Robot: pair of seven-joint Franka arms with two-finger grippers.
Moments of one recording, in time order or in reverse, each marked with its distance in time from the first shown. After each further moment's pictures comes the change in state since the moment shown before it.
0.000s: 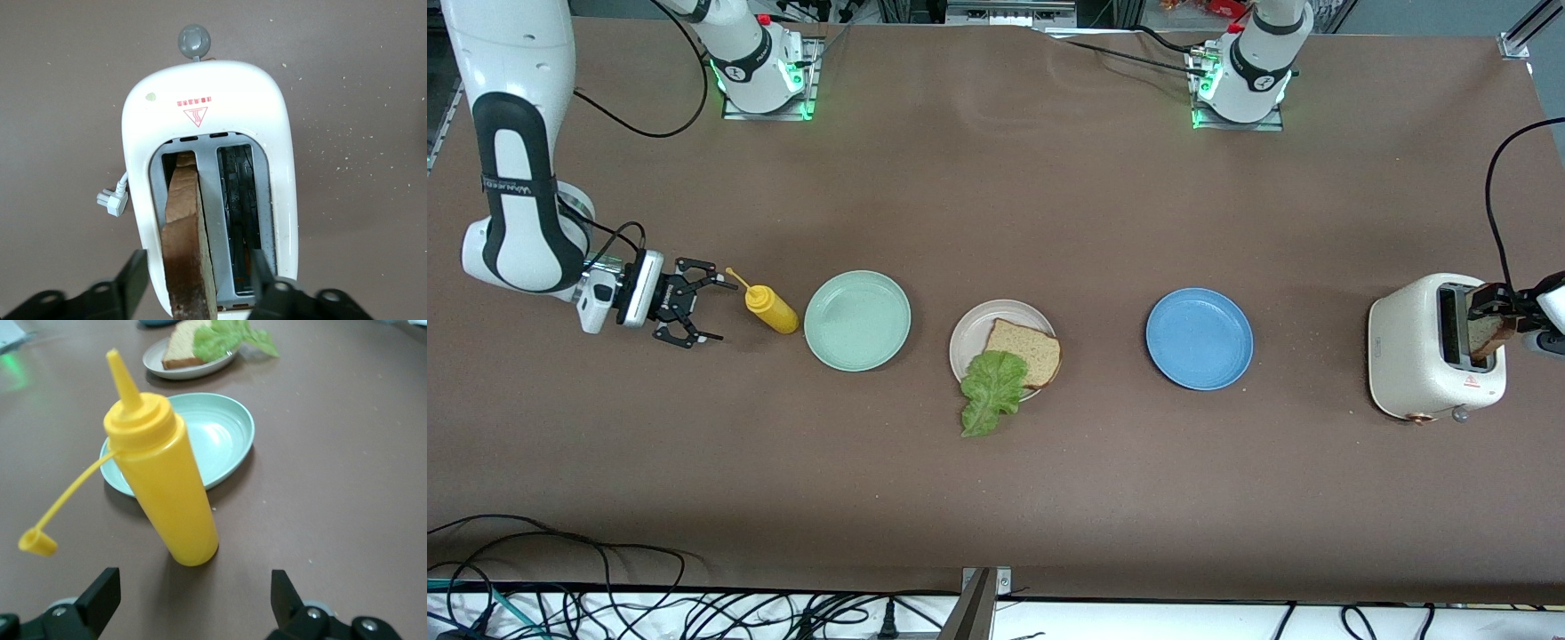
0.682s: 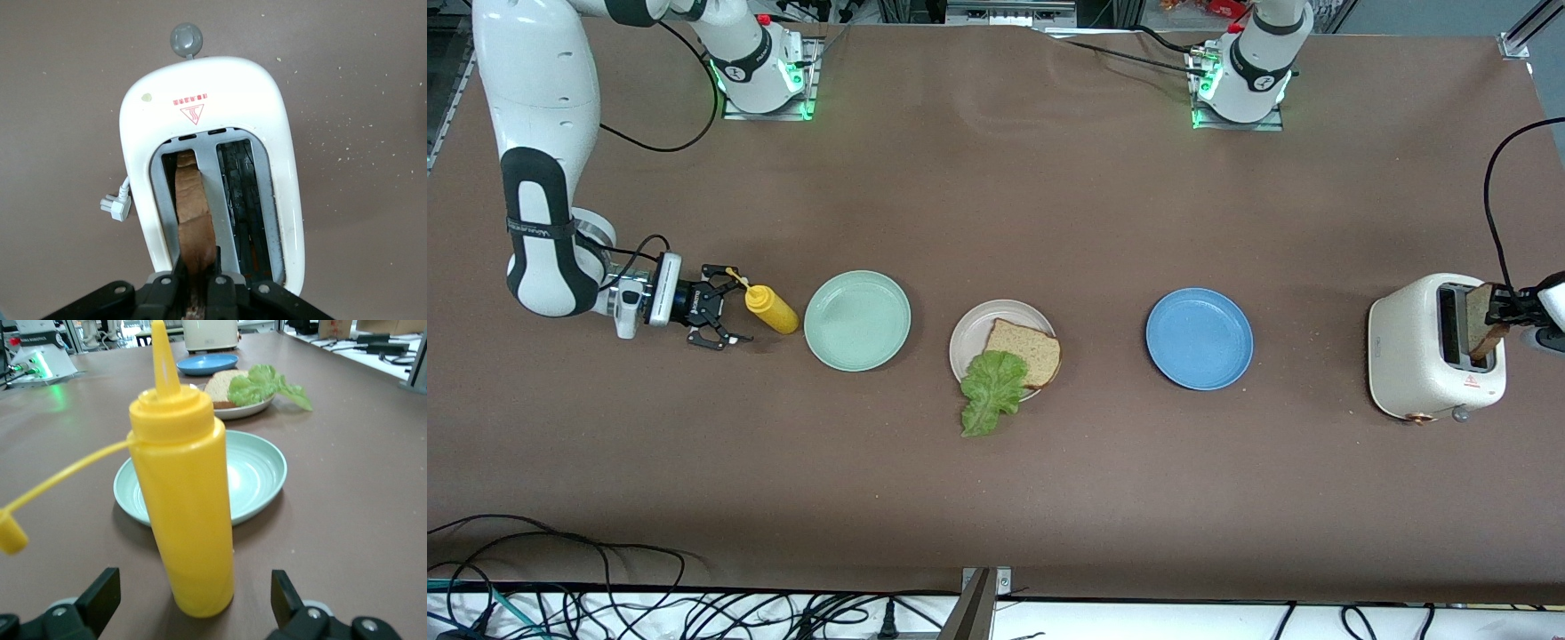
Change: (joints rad) left arm 0.009 0.000 0.000 0.001 0.000 0.007 0.082; right arm -0.020 0.129 0.019 0.056 0.122 -0.194 -0.198
